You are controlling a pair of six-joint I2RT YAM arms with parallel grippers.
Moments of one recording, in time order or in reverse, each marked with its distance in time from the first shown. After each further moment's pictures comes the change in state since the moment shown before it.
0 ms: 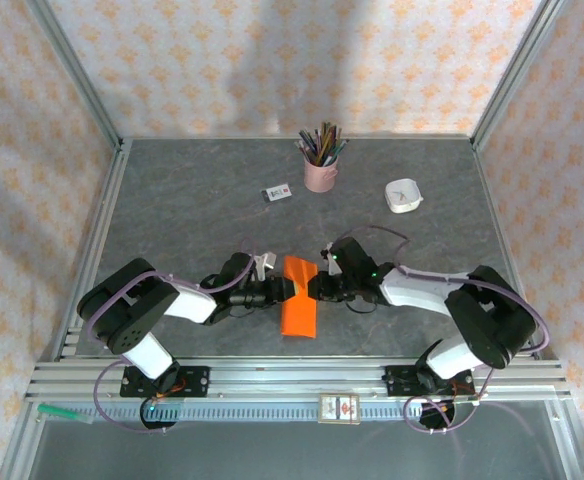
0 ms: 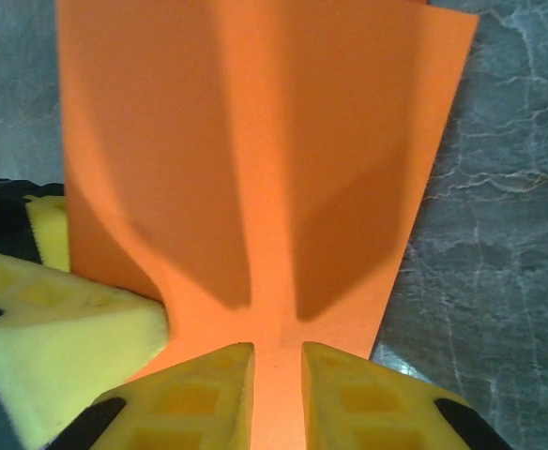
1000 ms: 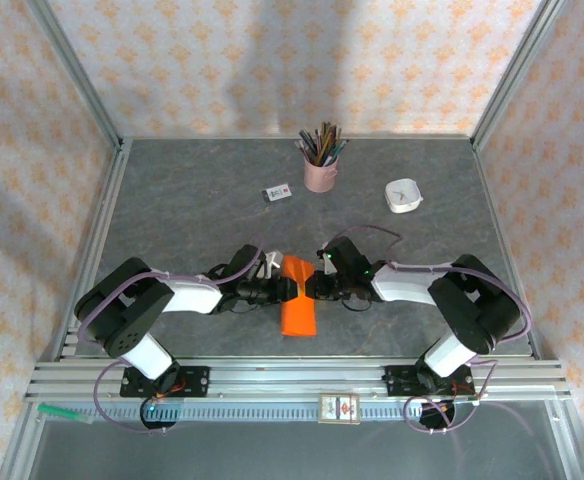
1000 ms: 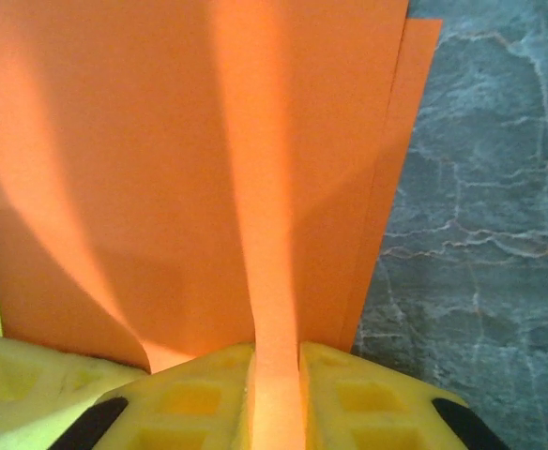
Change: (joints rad) left arm -0.007 -0.017 0.132 -0.327 -0.032 0.142; right arm 0.000 0.096 0.033 0.038 0.016 -0.022
